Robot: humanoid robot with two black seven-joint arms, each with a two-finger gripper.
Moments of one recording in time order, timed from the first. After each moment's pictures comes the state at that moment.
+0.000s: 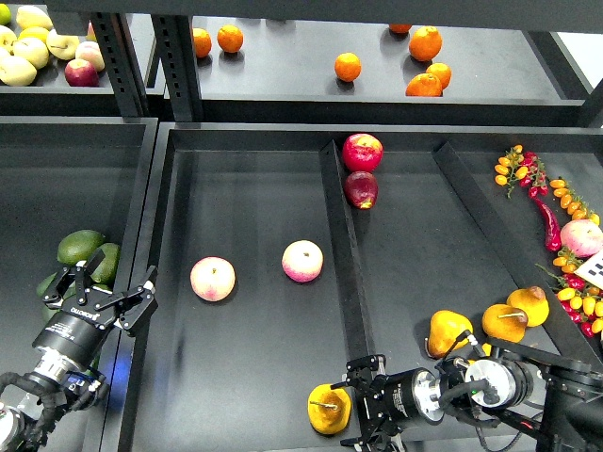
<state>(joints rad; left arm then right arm) 0.11 0.00 -1.52 -1.04 -0.35 -0.49 0.49 0.57 -0.38 0.11 1.13 0.21 0.10 -0.49</state>
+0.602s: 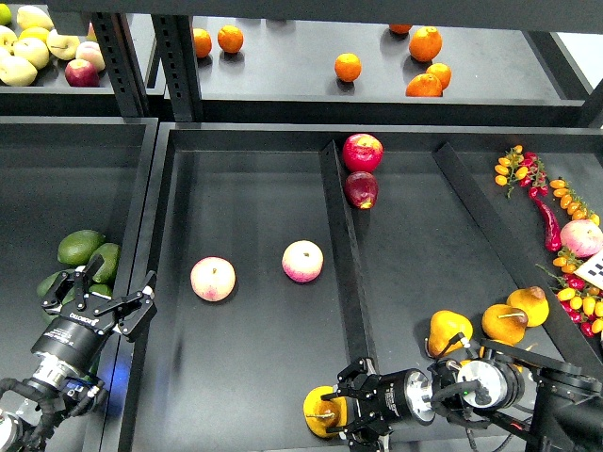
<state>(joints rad) 0.12 0.00 -1.52 -1.04 -0.35 -0.49 0.49 0.55 -0.35 0.13 1.10 0.22 0.10 -0.49</state>
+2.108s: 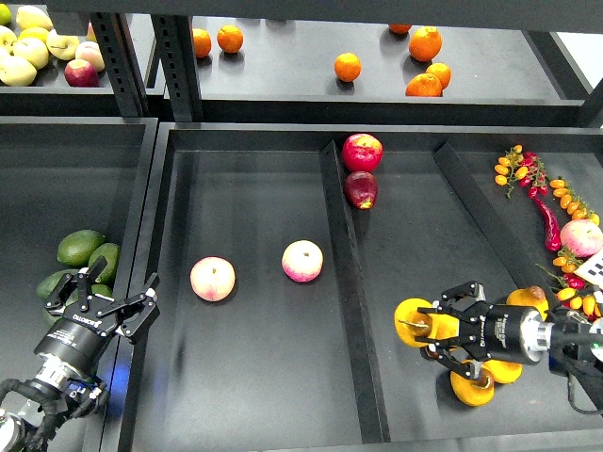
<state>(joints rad) 0.12 0.00 -1.50 -1.03 -0.35 -0.49 0.49 0.38 -0.75 0.45 1.23 0.20 0.19 -0.49</state>
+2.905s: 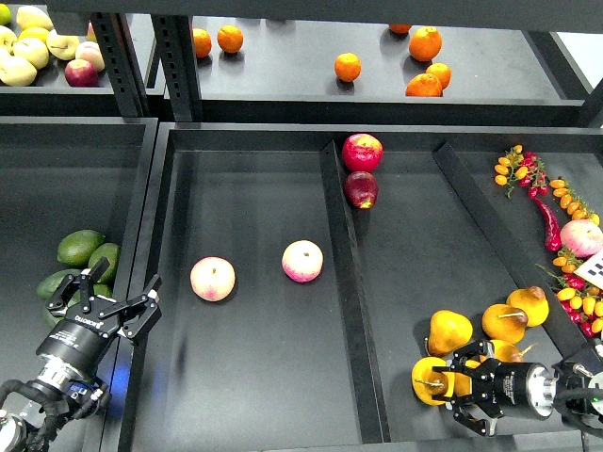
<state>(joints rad) 0.12 0.00 -1.50 -1.04 -0.35 -0.49 0.49 0.36 -0.65 0.45 1.05 0.12 0.26 -0.49</state>
